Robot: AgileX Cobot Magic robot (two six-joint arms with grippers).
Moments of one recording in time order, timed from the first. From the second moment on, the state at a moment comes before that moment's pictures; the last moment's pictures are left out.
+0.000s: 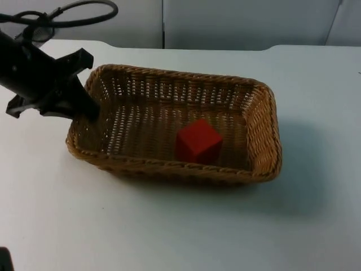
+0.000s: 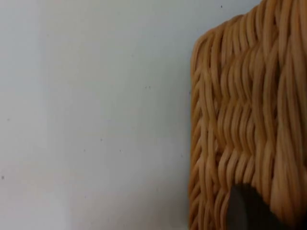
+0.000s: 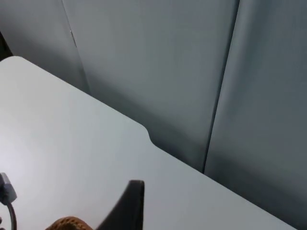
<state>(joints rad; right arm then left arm) 0.30 2.00 -2.41 0.31 1.07 -0.34 -0.02 2.09 -1.22 -1.07 0.80 0.81</state>
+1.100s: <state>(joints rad) 0.22 1.67 -2.42 -0.21 1.21 -0.06 -0.02 1.54 -1.61 -0.21 0.83 0.29</state>
